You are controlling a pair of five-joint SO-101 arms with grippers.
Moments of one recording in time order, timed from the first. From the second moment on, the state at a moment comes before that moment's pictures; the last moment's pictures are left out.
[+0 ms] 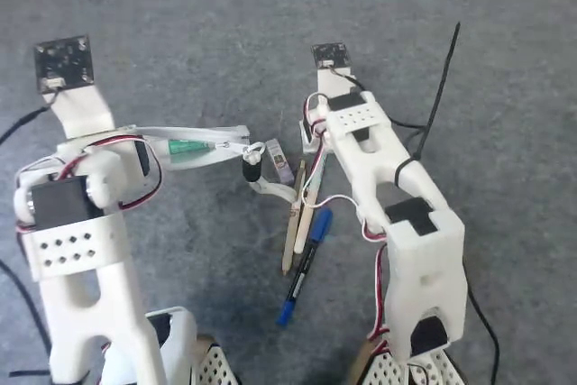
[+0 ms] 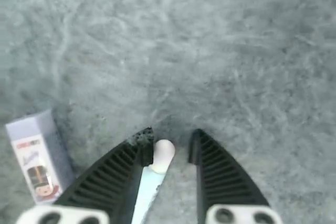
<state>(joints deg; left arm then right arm) -19.4 -40.3 27.2 80.0 5.6 -22.2 33.0 -7.7 57.1 -11.5</state>
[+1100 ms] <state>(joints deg) -19.4 -40.3 27.2 80.0 5.6 -24.9 51.9 -41.9 92.2 -14.6</state>
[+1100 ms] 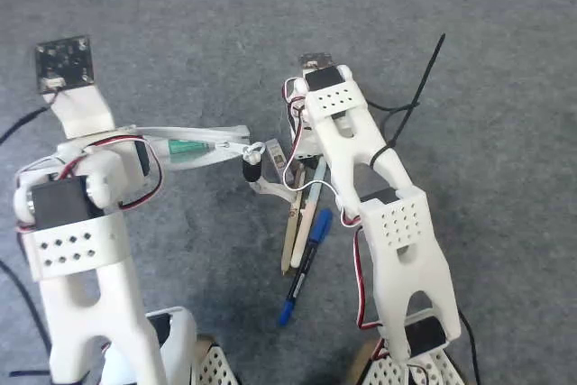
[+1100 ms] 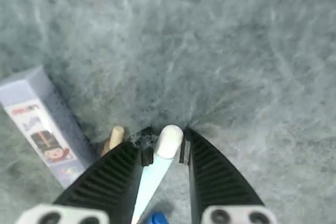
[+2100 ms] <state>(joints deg) -19.4 -40.3 27.2 80.0 5.6 -26.1 47.6 -51.0 100.2 -14.8</state>
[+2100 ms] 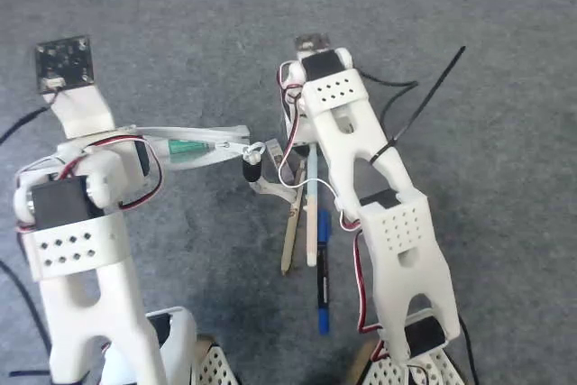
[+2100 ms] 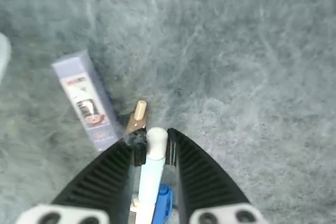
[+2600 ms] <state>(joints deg) -19.4 -40.3 27.2 80.0 5.6 -26.1 27.3 -40.8 100.3 -14.8</state>
